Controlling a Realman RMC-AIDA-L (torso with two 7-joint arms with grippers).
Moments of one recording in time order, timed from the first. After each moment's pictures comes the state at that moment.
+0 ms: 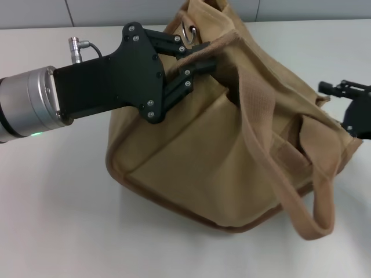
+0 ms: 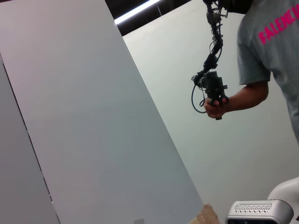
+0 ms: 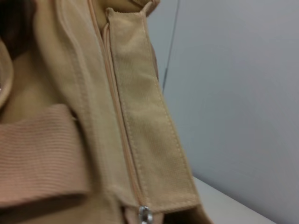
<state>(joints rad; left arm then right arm) -0.54 -2.07 1.13 0.61 1.28 1.75 -0.69 0.36 2.09 -0.58 -0.64 -1.82 -1.48 0.81</state>
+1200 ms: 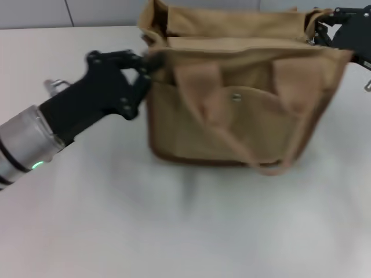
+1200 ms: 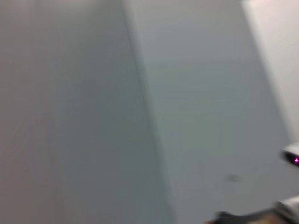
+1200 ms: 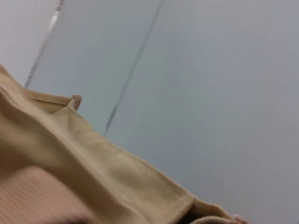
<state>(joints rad) -0.49 -2.08 1.10 0.24 1.07 1.61 -0.57 0.47 2.09 -0.74 -0.65 -1.50 -1.23 0.67</state>
